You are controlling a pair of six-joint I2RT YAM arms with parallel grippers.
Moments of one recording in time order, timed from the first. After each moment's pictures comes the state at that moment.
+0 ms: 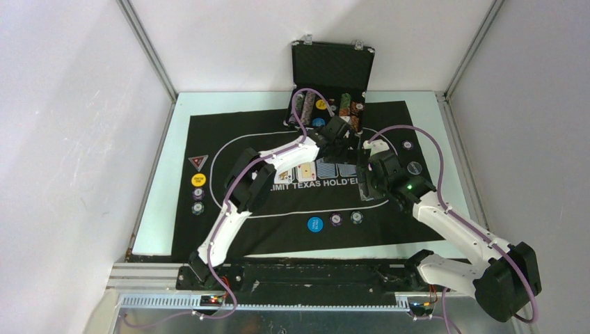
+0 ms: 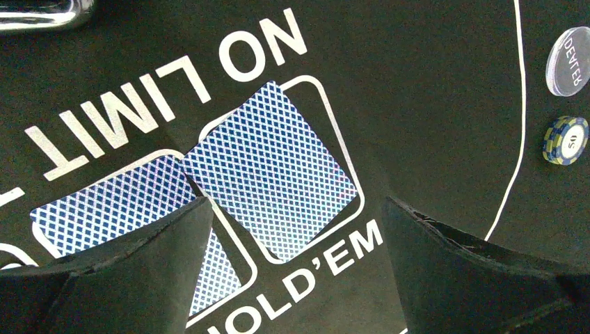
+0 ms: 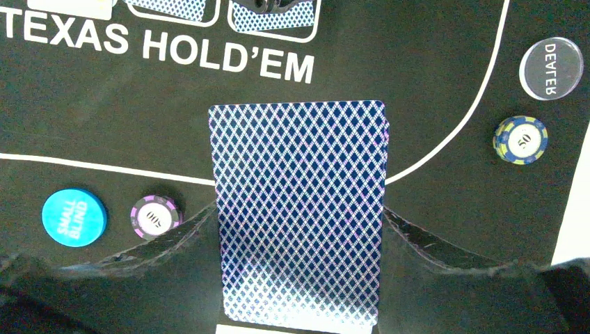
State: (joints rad) left arm -0.79 2.37 1.94 -0.43 0.05 -0.58; right arm 0.55 1.09 0.78 -0.54 0.24 0.23
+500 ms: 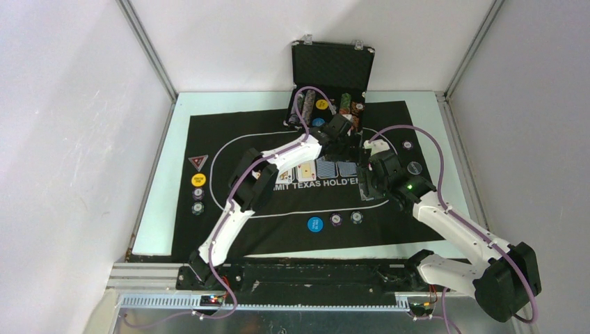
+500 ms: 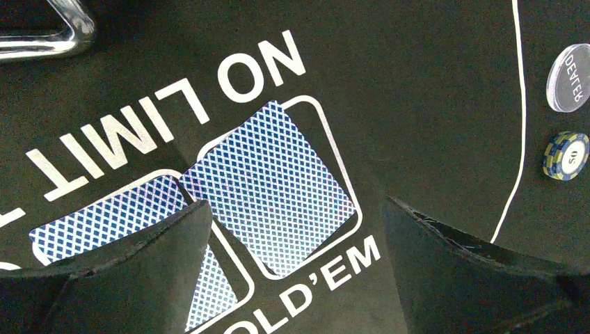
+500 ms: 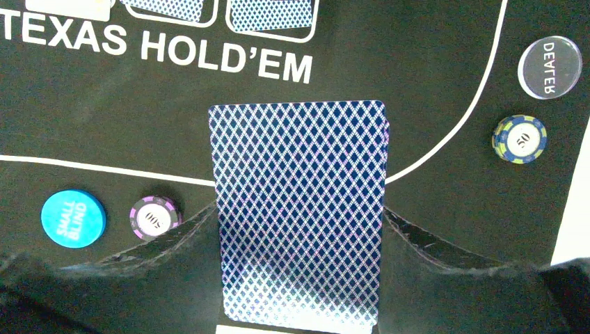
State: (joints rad) left arm -0.79 2.42 2.04 -0.48 0.04 -0.58; right arm 0.55 1.09 0.78 -0.54 0.24 0.24
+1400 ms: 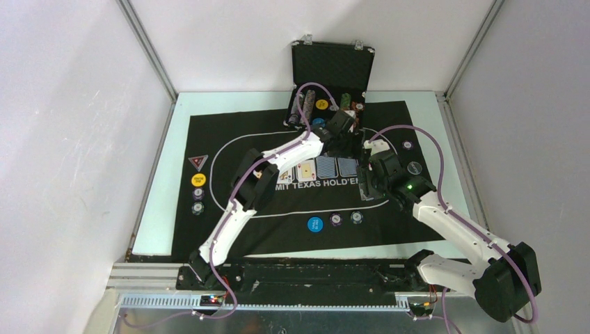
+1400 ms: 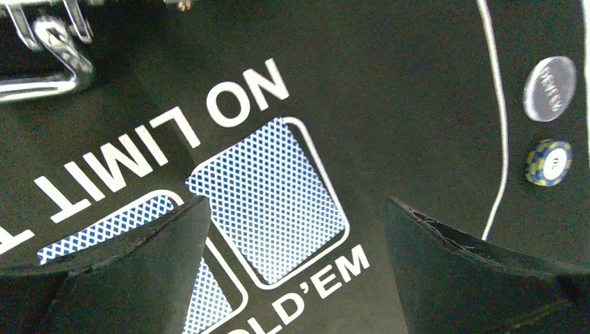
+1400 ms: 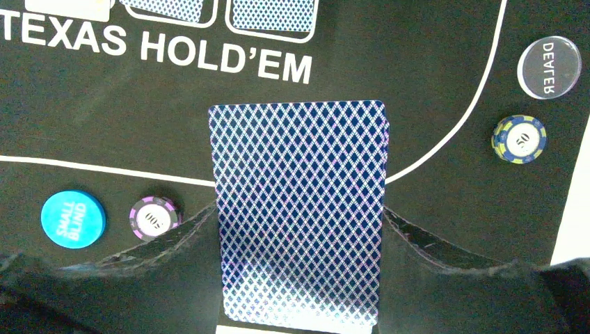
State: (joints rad) left arm -0.79 2.46 2.12 -0.52 0.04 -0.56; right arm 0.55 1.09 0.78 -0.54 0.24 0.24
